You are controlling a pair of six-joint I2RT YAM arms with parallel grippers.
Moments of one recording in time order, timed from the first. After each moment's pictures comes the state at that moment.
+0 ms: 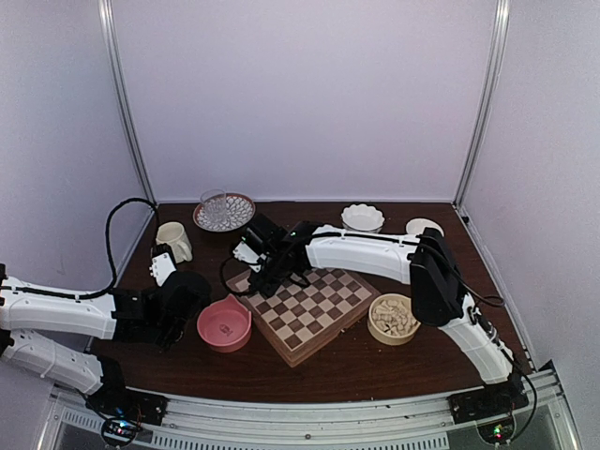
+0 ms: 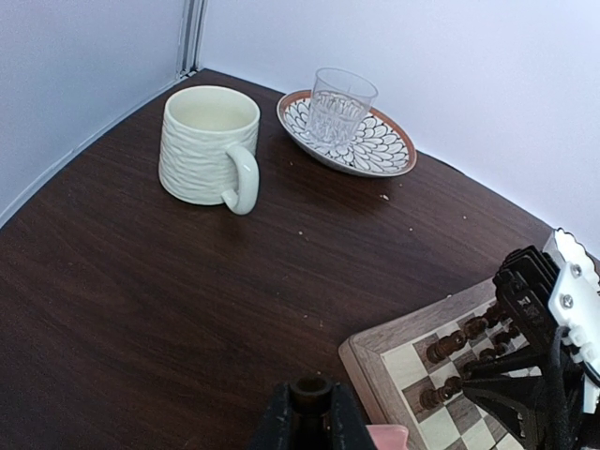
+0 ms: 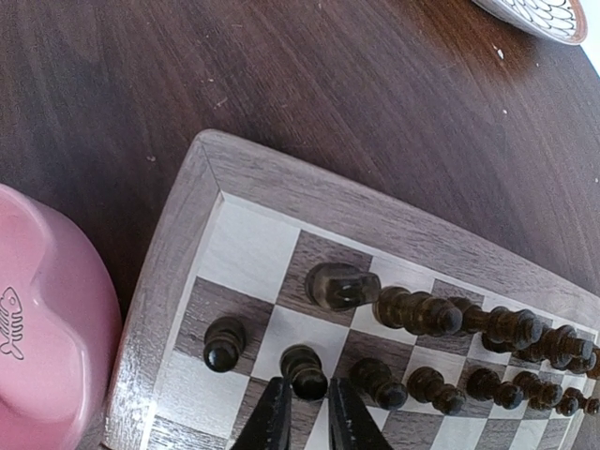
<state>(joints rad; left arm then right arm) -1.02 1.14 0.52 -0.13 -0.99 -1.04 1.01 2.46 2.21 -0.73 0.16 -0.07</state>
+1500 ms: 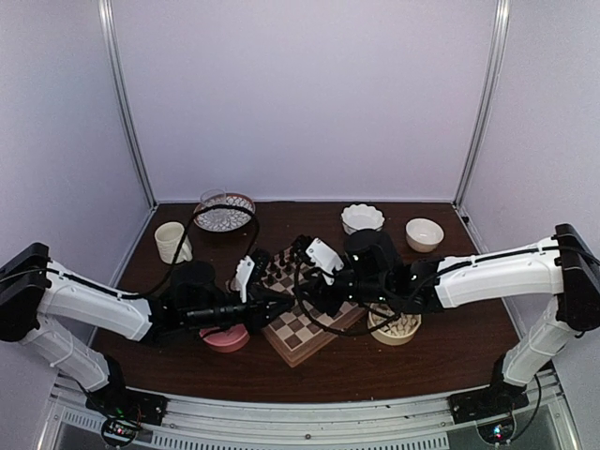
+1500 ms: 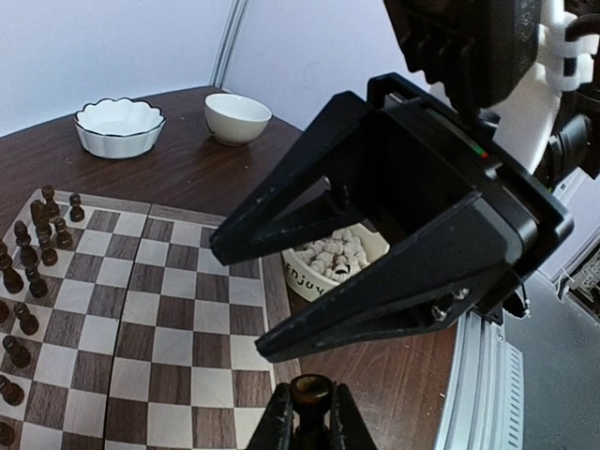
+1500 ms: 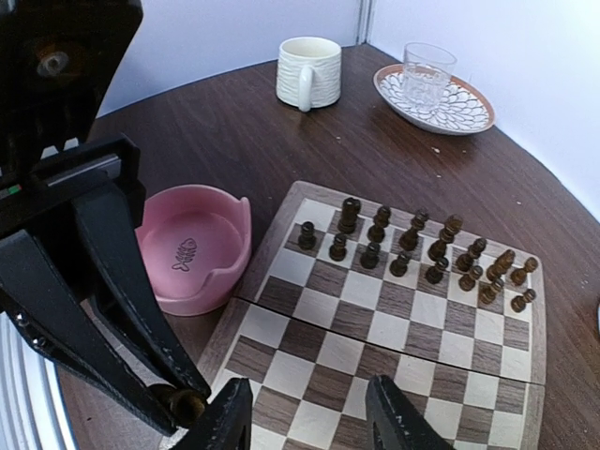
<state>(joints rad) -1.01 1.40 0.50 0.70 0.18 -0.34 1.05 1.57 0.97 0.13 0.02 0.00</state>
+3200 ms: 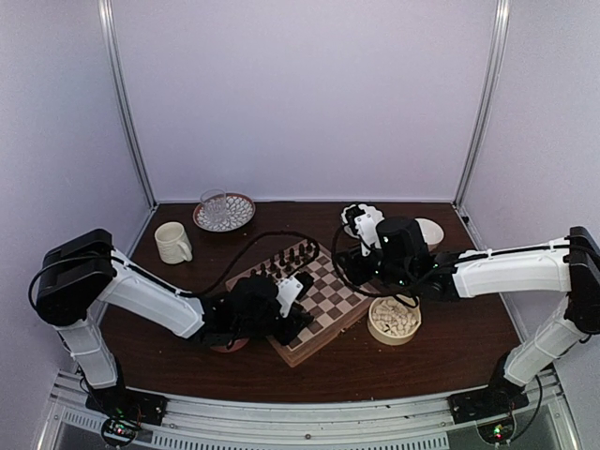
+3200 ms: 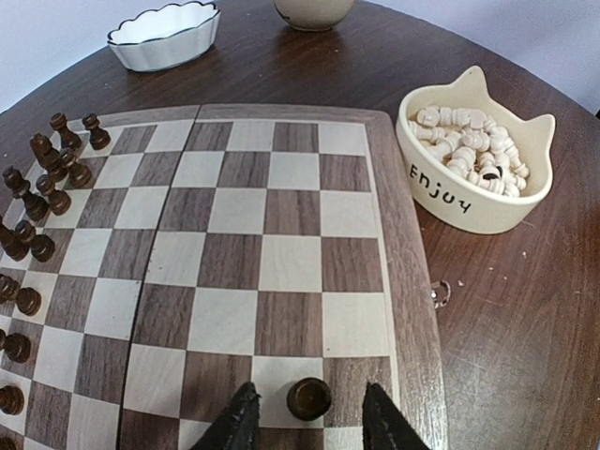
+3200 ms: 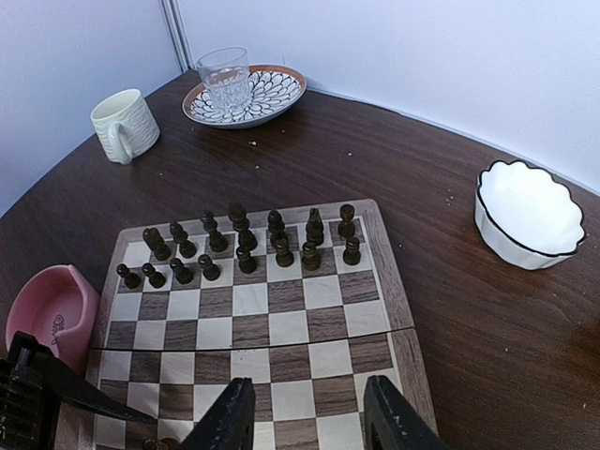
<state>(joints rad) -1.11 1.77 0.76 0.48 -0.13 -0.15 0.86 1.49 0.86 0.19 0.22 0.21</state>
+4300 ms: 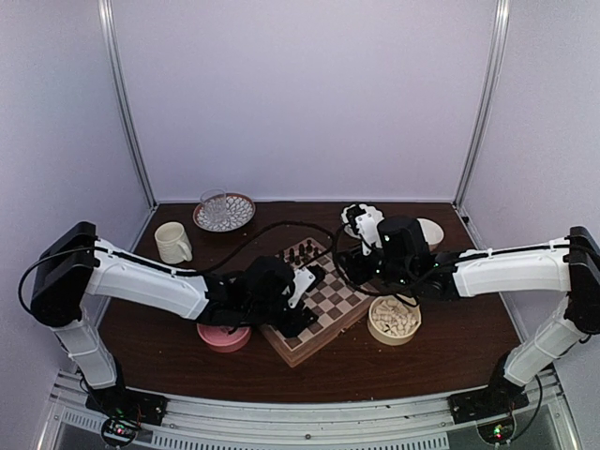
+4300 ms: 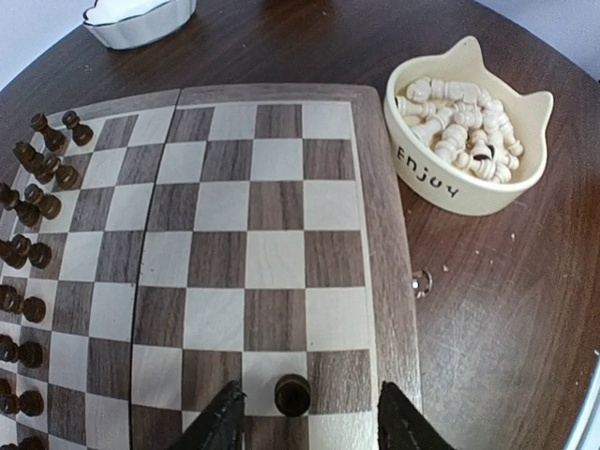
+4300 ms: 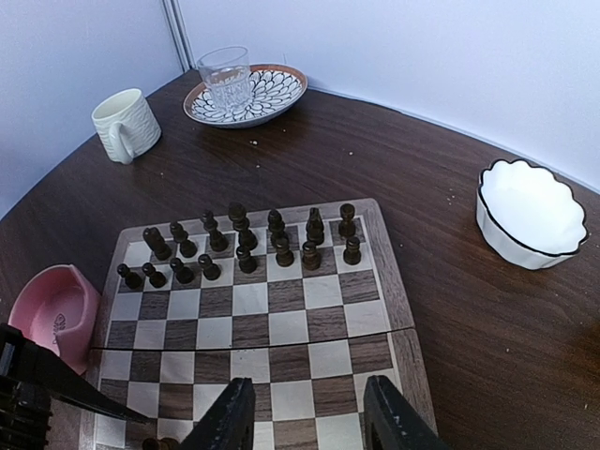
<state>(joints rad) -1.11 1.75 0.97 0.08 -0.10 -0.15 0.85 1.49 0.86 0.19 0.20 0.21</state>
